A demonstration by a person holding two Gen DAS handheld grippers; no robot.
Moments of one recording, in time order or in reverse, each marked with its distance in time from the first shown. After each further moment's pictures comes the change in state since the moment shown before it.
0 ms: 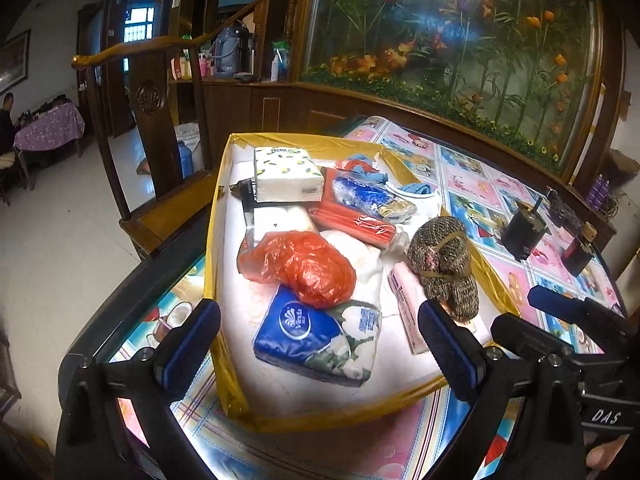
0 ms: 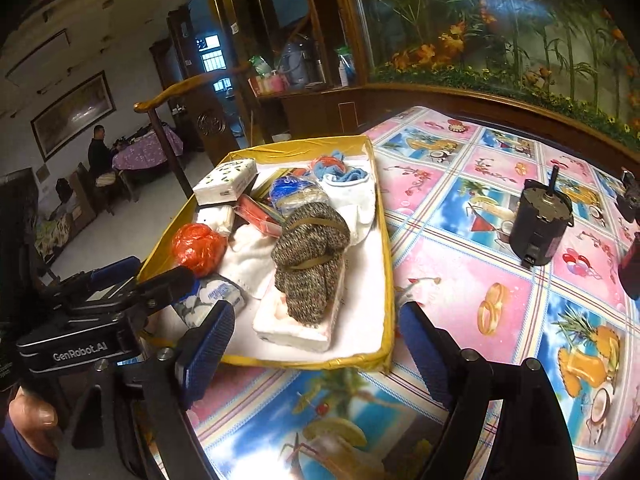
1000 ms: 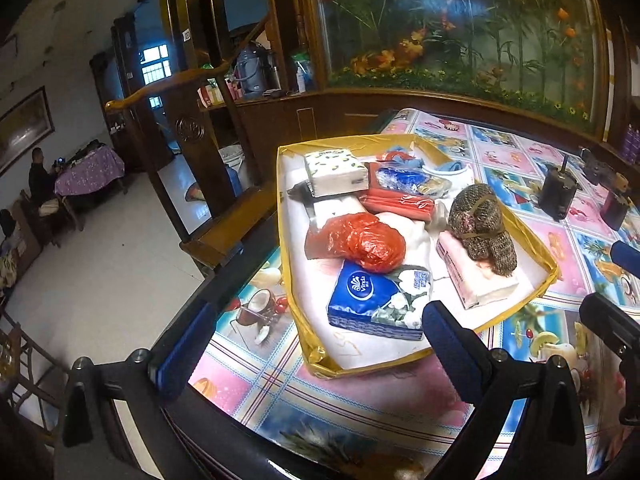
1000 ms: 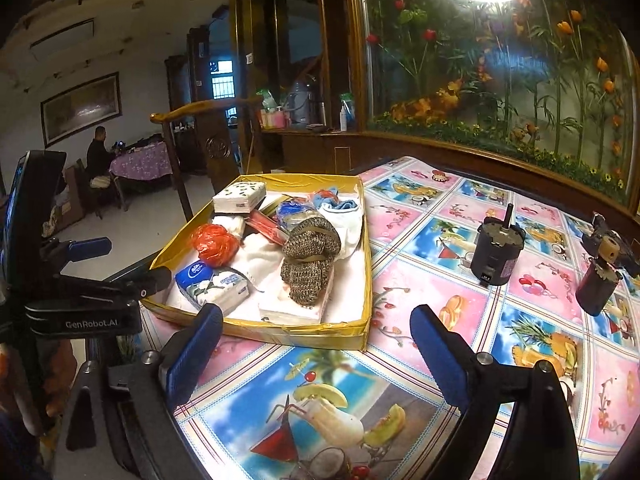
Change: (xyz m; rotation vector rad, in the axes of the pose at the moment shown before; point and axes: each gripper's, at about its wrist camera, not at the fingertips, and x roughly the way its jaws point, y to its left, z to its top) left arm -0.030 0.002 -0.012 0.136 -0.003 0.209; right arm -0.051 0.018 -0.030 -0.119 -0.158 -0.066
